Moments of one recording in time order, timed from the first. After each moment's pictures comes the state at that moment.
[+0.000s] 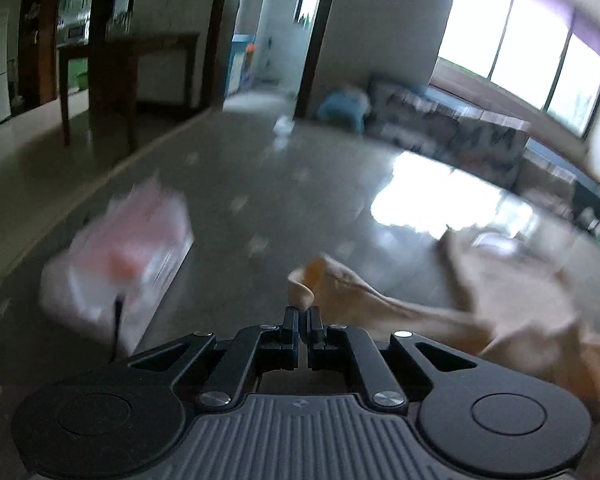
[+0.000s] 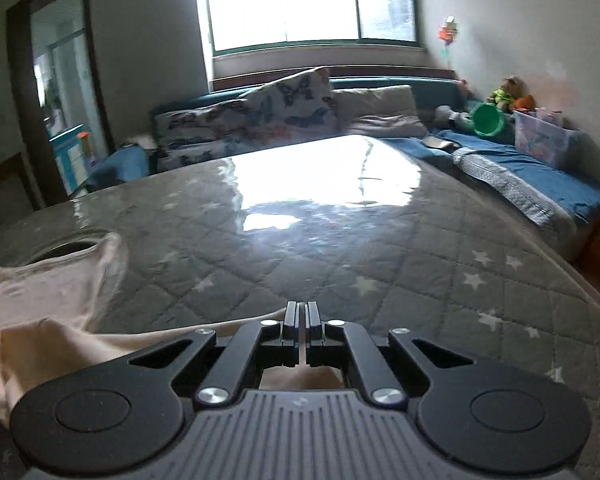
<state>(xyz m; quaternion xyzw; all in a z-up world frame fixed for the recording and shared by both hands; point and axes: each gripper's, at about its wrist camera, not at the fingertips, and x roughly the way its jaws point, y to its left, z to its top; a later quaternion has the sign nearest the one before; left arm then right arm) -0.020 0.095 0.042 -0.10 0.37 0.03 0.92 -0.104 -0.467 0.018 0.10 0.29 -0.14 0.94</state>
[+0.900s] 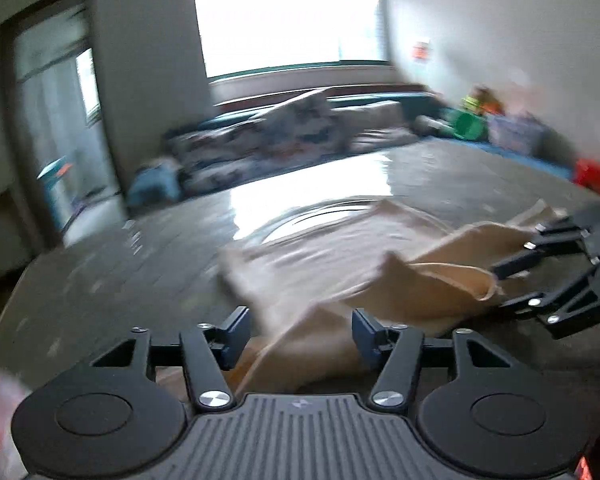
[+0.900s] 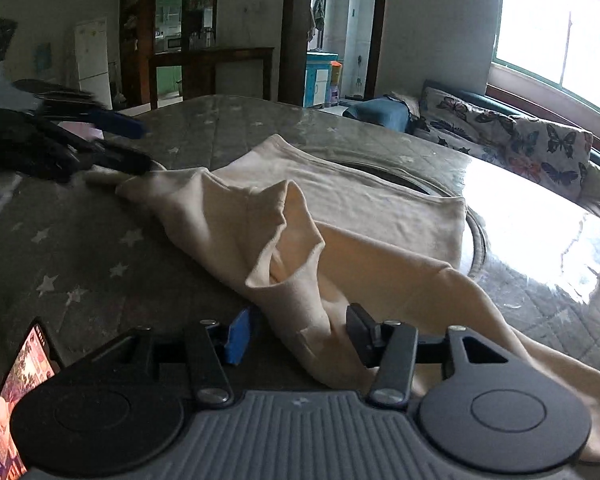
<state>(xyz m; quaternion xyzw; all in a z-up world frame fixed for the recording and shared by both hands) -0.049 -0.075 0.065 0.16 0.24 -0.26 0.92 -0.091 -0.261 0.011 -0.10 0.32 0.20 0.92</state>
